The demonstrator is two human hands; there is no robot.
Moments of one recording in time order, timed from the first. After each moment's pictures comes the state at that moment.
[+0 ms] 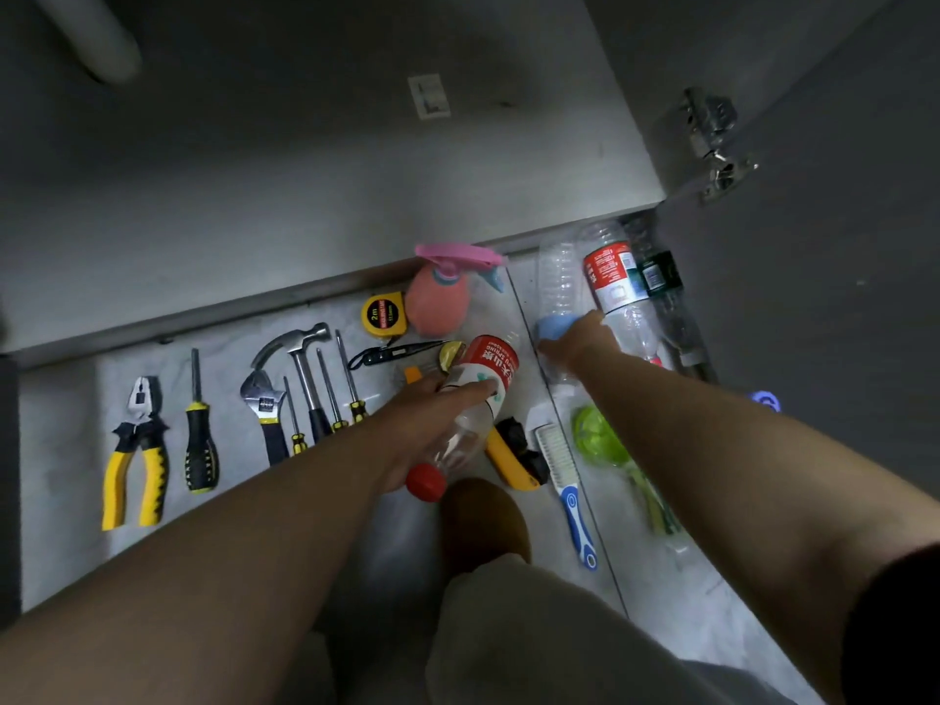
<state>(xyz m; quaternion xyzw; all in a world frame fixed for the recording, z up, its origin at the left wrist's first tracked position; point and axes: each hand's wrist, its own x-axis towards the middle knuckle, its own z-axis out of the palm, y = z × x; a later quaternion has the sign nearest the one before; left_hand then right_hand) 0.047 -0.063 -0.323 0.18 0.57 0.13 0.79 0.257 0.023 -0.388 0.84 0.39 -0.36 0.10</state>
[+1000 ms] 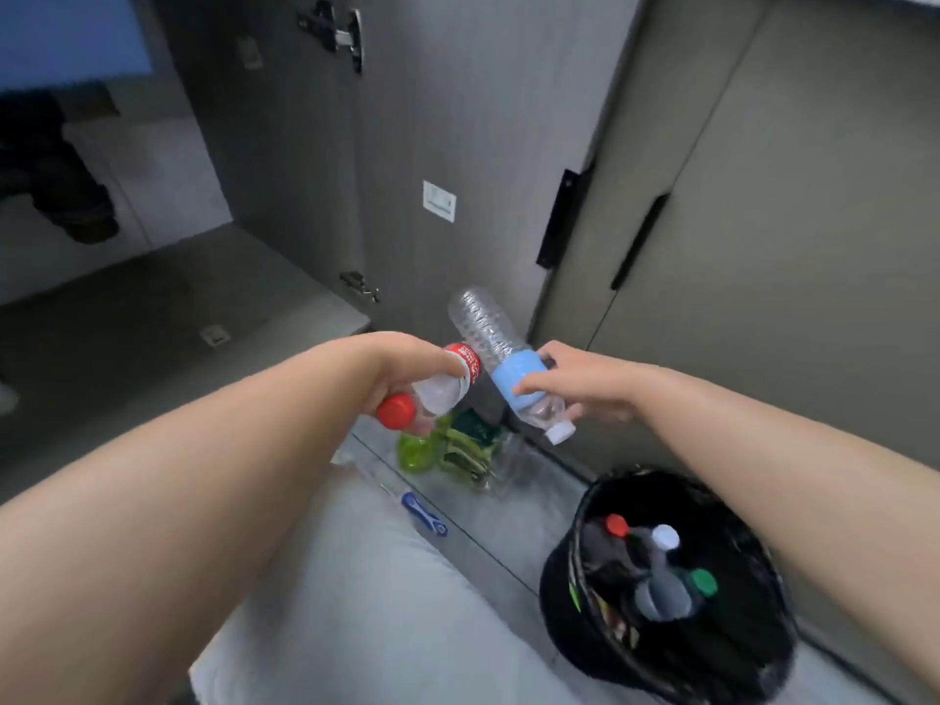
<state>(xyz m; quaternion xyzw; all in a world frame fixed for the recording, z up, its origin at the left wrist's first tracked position) 0.208 -0.194 -0.021 0.60 0.50 -0.08 0.62 0.412 -0.315 -0.049 0.78 0.35 -0.46 -0.23</state>
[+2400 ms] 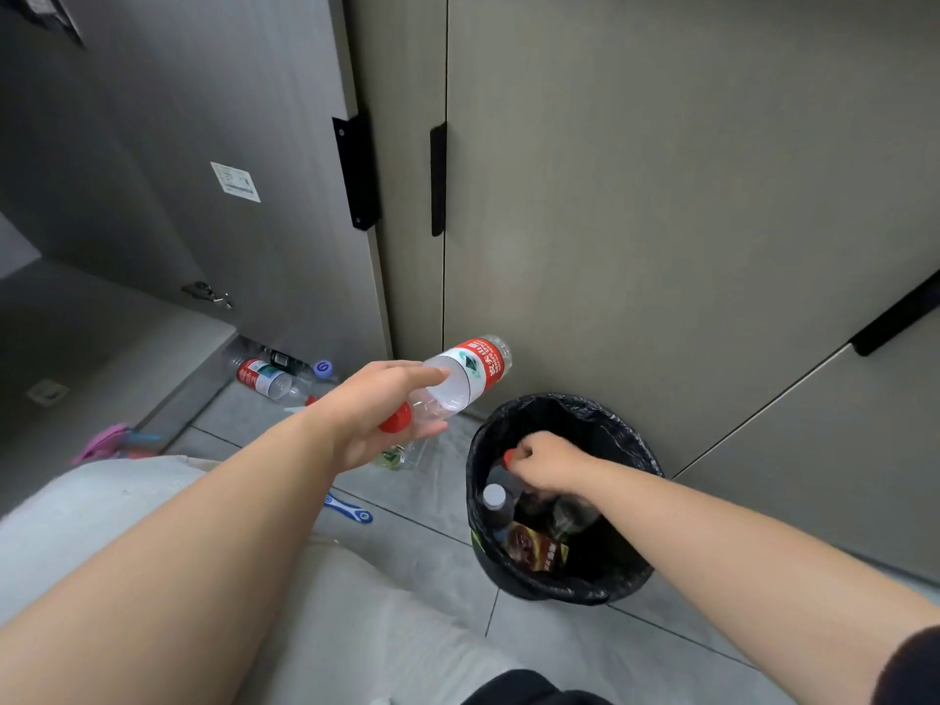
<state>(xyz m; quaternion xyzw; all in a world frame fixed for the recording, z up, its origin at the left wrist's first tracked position) 0.283 -0.304 -0.061 0.53 0.37 -0.03 0.77 0.420 -0.486 -0.158 0.88 0.21 -0.40 -0.17</state>
